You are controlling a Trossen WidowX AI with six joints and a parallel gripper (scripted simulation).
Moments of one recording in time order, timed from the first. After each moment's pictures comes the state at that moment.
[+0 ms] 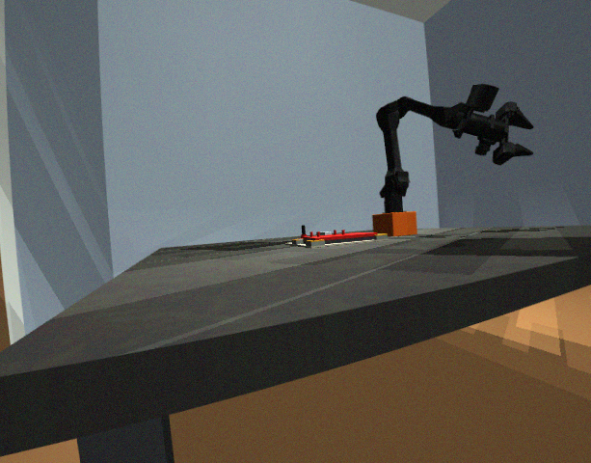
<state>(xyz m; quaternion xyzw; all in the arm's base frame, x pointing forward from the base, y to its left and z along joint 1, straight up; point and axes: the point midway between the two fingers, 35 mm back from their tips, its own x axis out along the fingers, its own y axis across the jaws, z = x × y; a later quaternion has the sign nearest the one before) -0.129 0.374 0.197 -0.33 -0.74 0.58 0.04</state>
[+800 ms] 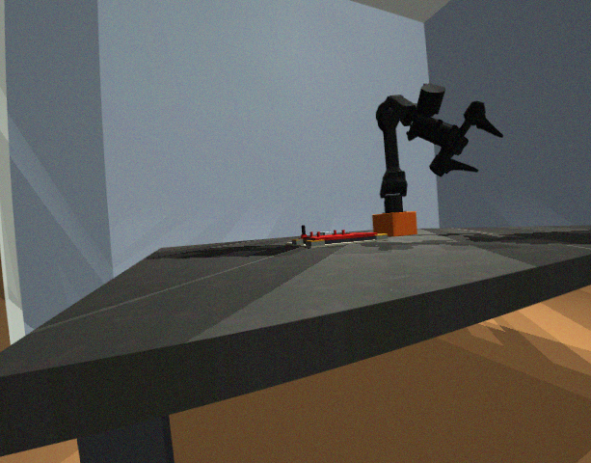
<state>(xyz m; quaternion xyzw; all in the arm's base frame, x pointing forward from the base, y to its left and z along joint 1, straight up) 0.120 0.368 0.146 -0.60 -0.47 0.62 0.18</state>
